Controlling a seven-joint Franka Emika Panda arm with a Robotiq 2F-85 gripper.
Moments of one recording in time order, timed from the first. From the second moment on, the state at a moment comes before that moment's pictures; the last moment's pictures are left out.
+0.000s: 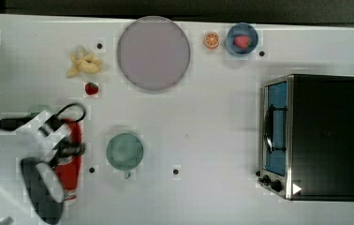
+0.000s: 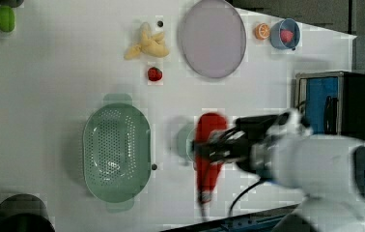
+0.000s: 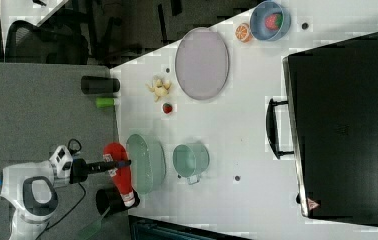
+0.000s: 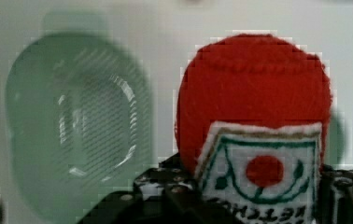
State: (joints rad) arm -0.03 0.00 0.66 -2.19 0.03 0.60 -0.22
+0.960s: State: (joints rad) arm 0.01 0.37 0.74 -2.21 0.01 0.99 0.10
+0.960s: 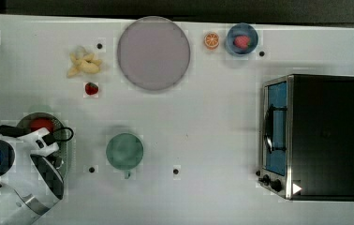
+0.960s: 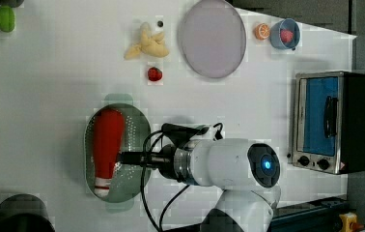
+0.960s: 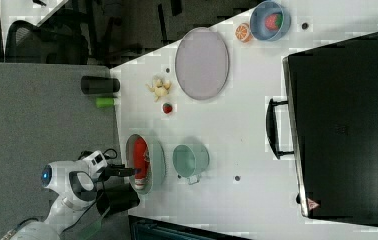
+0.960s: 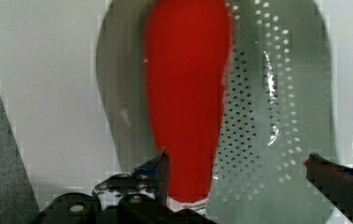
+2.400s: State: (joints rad) arm -0.26 -0.25 0.19 -2.10 0.01 0.28 0.11
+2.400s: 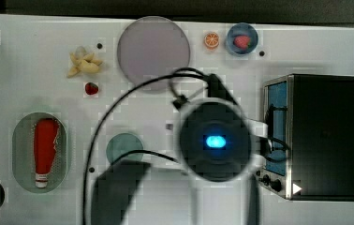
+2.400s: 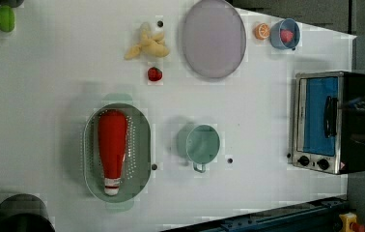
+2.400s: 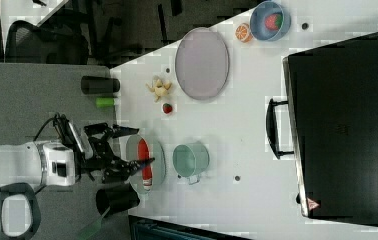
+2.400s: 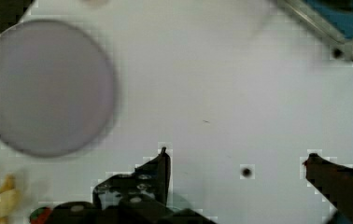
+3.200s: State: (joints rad) arm -0.23 -0.27 0.22 -1.93 0.05 0.08 0.11
